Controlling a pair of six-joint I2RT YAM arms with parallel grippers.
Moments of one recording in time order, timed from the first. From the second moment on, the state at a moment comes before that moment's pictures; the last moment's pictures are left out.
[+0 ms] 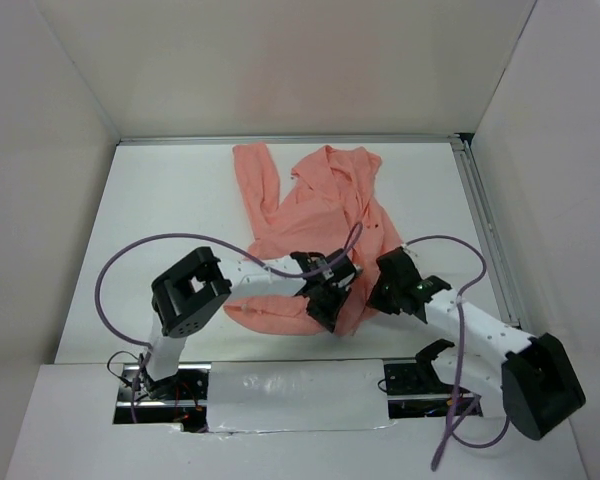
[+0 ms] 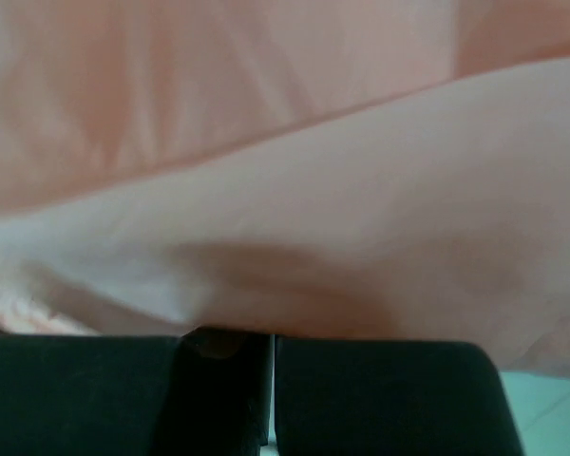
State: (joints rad) left arm -1.08 1.96 1.31 -0.55 0.21 -0.55; right arm 0.52 0.96 0.42 -0.47 0.08 0.88
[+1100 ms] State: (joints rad) left arm -0.91 1.45 1.09 -0.55 0.17 -0.67; right arm 0.33 1.65 0.99 -0.18 0.08 0.75
